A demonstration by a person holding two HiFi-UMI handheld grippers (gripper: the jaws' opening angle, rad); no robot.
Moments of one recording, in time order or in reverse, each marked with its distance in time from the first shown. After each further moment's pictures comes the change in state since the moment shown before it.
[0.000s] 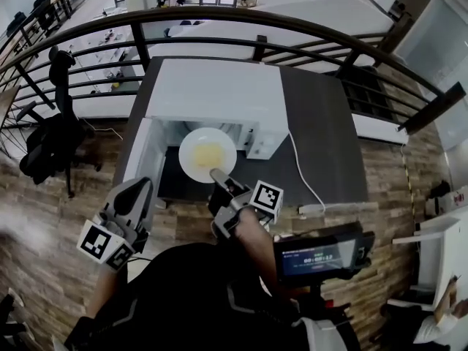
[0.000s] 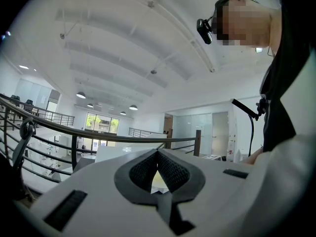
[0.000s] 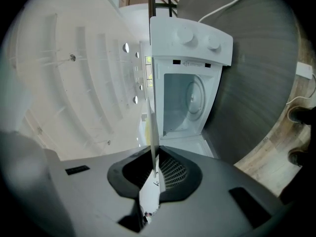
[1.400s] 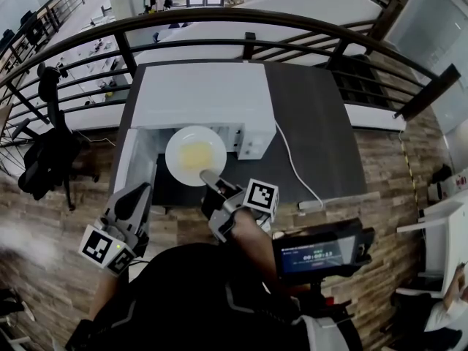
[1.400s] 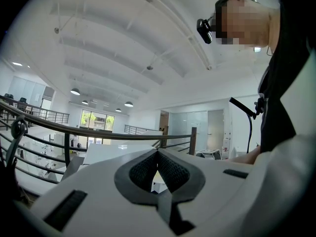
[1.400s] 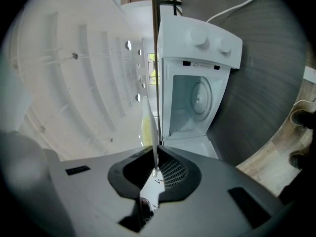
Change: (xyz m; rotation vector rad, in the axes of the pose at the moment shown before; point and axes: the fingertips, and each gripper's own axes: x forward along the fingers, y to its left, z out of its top) left arm 0.051 -0.049 0.002 0.009 0.020 -0.063; right arm -0.032 0.030 0.026 -0.014 0.030 0.034
